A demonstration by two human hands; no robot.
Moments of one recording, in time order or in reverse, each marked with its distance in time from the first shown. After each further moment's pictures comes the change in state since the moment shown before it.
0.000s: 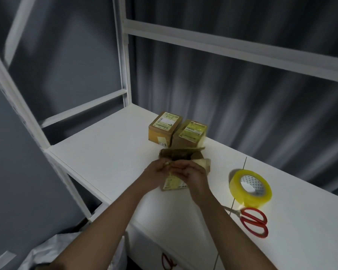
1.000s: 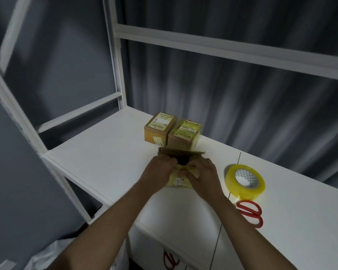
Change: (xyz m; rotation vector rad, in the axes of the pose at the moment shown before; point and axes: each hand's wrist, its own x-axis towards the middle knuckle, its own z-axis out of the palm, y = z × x) left_hand 0.003 0.002 0.015 0.783 0.182 0.655; right_hand -0.006 0.010 -0.054 -1.154 0.083 -0.713
